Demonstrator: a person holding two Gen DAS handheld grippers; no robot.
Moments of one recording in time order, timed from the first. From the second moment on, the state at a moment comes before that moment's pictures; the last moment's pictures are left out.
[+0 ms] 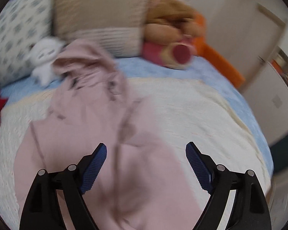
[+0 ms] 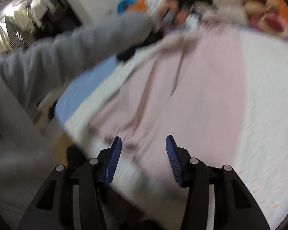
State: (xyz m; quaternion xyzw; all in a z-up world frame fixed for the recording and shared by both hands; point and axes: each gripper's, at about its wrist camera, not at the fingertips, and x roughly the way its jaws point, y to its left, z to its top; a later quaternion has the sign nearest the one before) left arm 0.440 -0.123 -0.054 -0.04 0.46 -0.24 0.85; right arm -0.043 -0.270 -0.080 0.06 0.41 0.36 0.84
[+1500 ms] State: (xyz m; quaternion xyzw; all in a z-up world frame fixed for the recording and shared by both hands) left arm 0.232 0.209 -0.140 -0.20 0.51 -0.15 0.82; right arm -0.144 0.095 -0.180 -0.48 0.22 0.34 0.78
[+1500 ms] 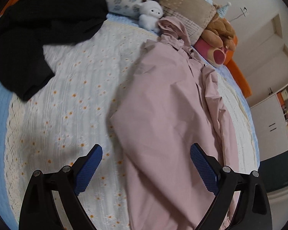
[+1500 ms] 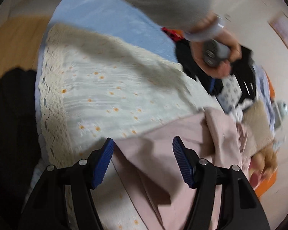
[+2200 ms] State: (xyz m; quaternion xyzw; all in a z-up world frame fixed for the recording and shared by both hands) left arm 0.306 0.202 -0.174 -0.22 0.55 -0.14 0.80; right arm -0.082 -0.034 -0.018 -0.11 0.27 0.44 0.85
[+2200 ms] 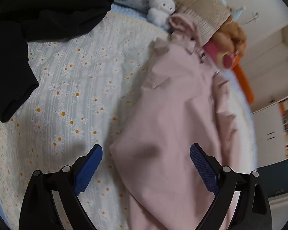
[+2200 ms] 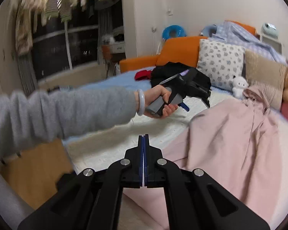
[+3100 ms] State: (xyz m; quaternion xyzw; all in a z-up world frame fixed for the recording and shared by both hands) left arm 0.269 0.222 -0.215 -0.25 0.57 -0.16 0.77; right arm -0.070 0.081 -0.183 -0.38 0.30 0.41 0.78
